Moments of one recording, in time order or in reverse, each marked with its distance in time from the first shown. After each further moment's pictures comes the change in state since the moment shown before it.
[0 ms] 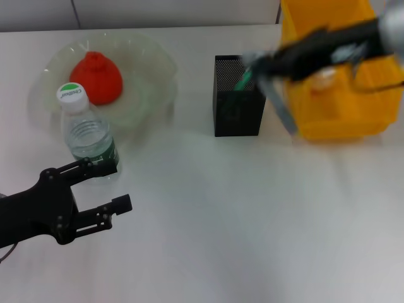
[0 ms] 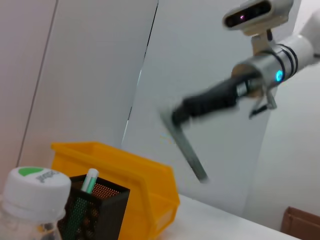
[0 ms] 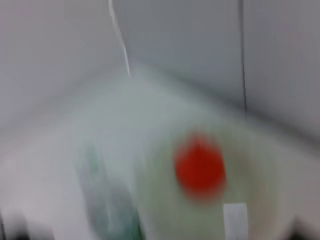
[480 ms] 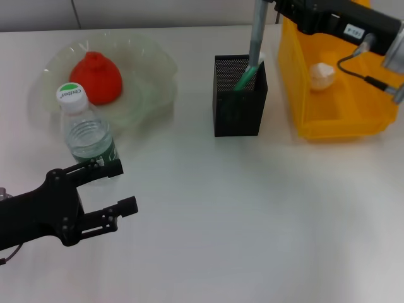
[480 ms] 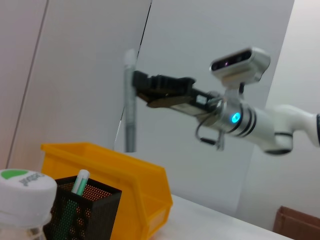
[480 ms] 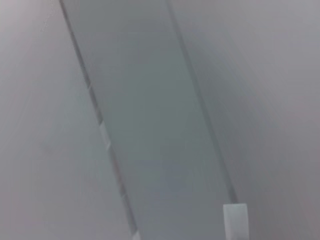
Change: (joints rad) left arm -0.007 -0.008 0.004 0.000 0.005 0.008 0.000; right arm 0.021 -0.006 0.140 0.905 0.882 0.239 -1.045
